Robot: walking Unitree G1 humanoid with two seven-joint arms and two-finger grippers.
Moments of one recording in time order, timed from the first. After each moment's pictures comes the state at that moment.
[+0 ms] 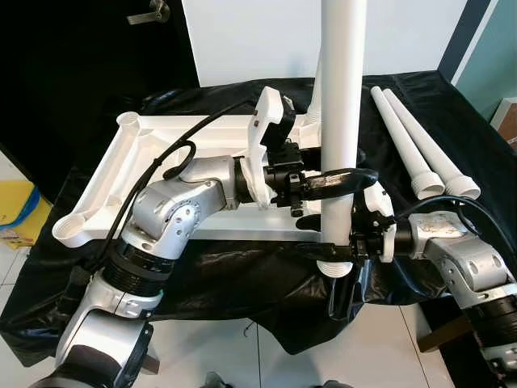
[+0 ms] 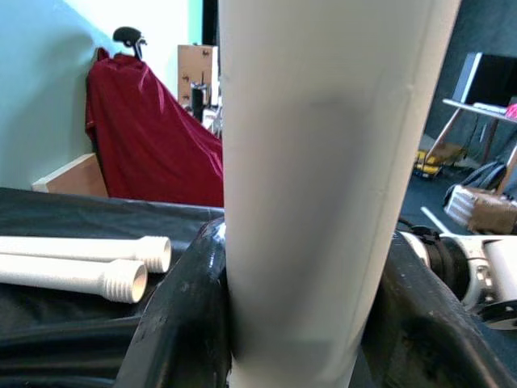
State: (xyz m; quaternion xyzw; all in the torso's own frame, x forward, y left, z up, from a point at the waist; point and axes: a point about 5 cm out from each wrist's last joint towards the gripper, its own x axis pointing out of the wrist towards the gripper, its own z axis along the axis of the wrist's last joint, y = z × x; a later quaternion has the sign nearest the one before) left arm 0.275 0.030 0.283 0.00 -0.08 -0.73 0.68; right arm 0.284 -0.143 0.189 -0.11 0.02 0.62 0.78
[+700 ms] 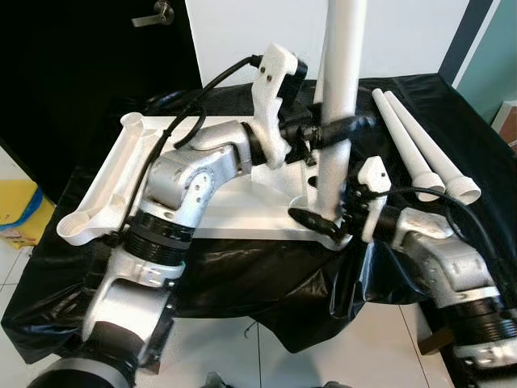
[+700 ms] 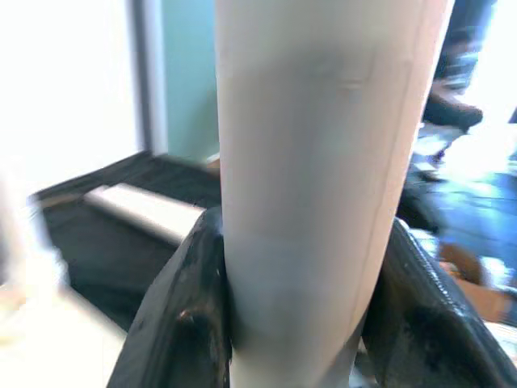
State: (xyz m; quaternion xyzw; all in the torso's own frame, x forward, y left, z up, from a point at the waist) left arm 0.324 0.026 0.306 -0.03 -0.08 -0.53 0.84; right arm 0.311 -0.133 0.191 -0.07 -0.04 0.41 0.91
